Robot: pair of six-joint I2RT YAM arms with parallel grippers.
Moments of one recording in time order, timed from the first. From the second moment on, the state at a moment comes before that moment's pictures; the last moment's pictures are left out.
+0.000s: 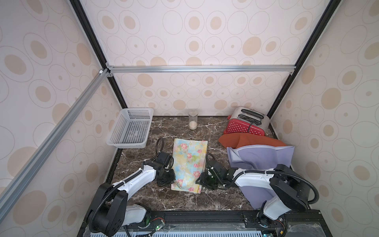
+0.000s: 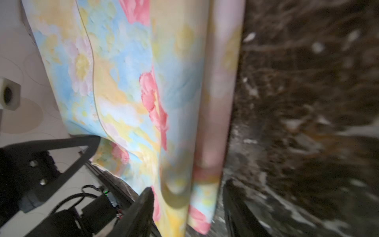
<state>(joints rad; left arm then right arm) -0.39 1.29 0.65 -0.72 0.22 -0.68 0.92 1.57 0.73 -0.15 -0.22 1.16</state>
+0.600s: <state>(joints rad) -0.24 1.36 0.86 -0.83 0.19 -0.55 1.03 1.55 0.83 -0.24 0.04 0.25</state>
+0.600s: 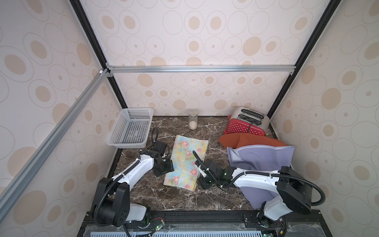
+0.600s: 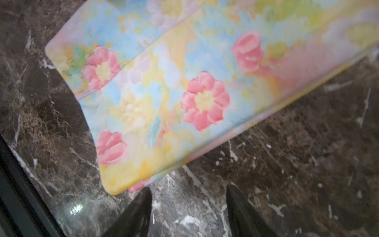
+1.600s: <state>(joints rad) -0.12 1.09 0.73 -0.73 0.18 -0.77 1.20 1.66 0.83 -0.15 0.18 -0.64</state>
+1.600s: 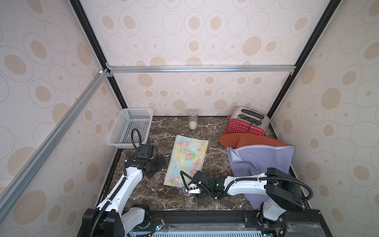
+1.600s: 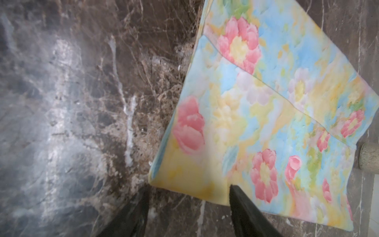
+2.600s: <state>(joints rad) -0.12 0.99 0.73 -0.71 0.11 -0.83 1.06 1.74 1.00 -0.20 -0.06 -0.13</state>
